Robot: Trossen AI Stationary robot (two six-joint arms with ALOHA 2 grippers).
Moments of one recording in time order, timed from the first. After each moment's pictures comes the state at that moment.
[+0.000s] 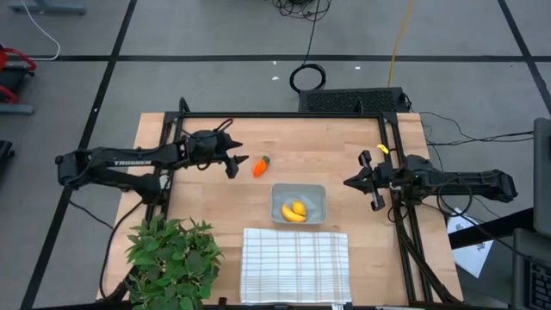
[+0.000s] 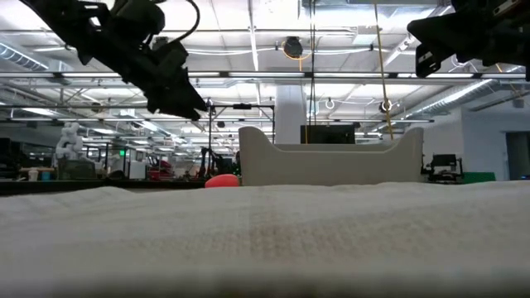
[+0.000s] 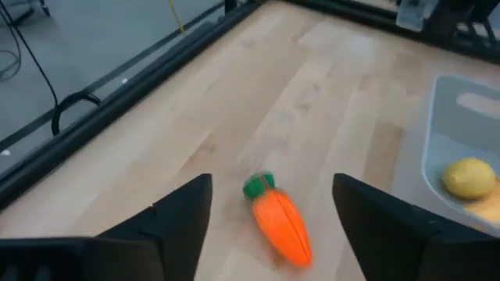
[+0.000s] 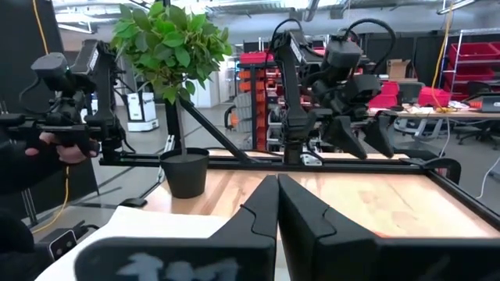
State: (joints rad) left arm 0.34 1.12 0.56 0.07 -0.05 -0.14; right arm -0.08 0.32 0.13 0.30 -0.24 0.06
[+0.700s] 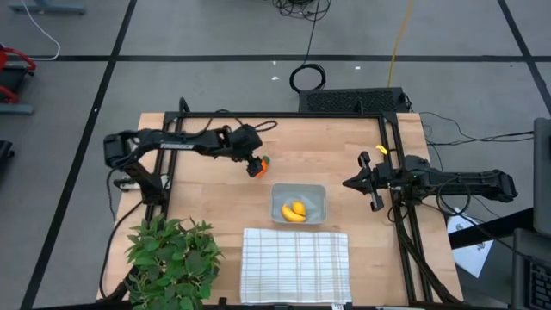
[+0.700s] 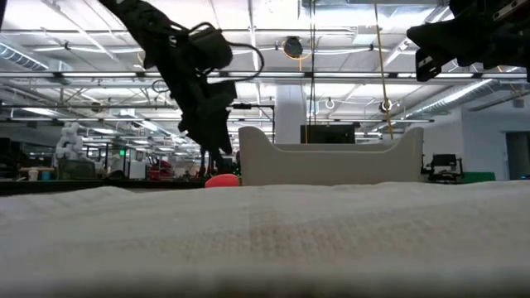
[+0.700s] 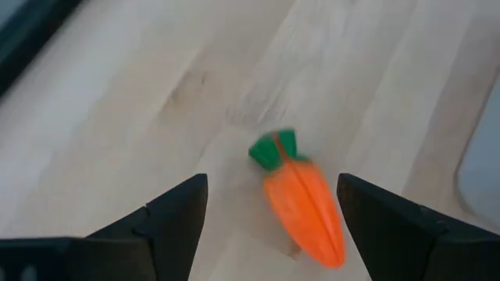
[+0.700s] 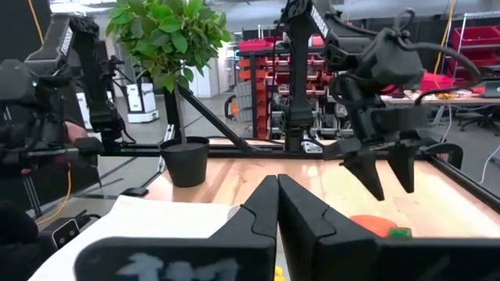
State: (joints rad) left arm 0.35 1.61 0.99 -0.32 -0.05 -0.13; right arm -0.08 0.33 0.13 0.26 -0.24 0.07
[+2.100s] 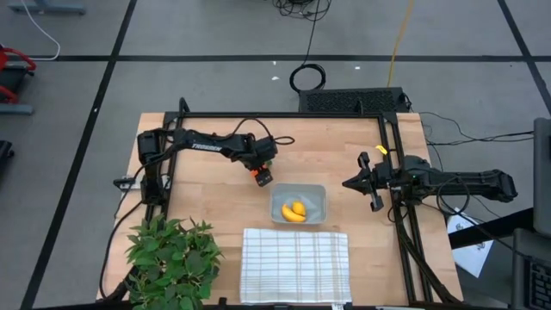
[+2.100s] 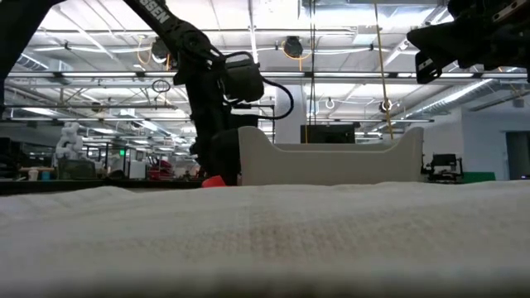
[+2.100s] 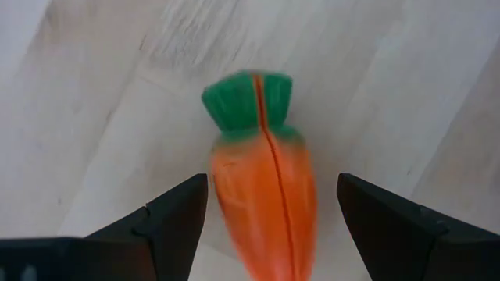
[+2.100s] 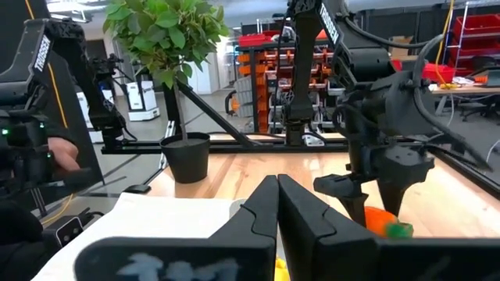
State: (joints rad) left arm 0.29 1.91 1.21 -0.54 -0.03 -0.19; right arm -0.08 0.33 0.13 0.24 -0.24 0.09
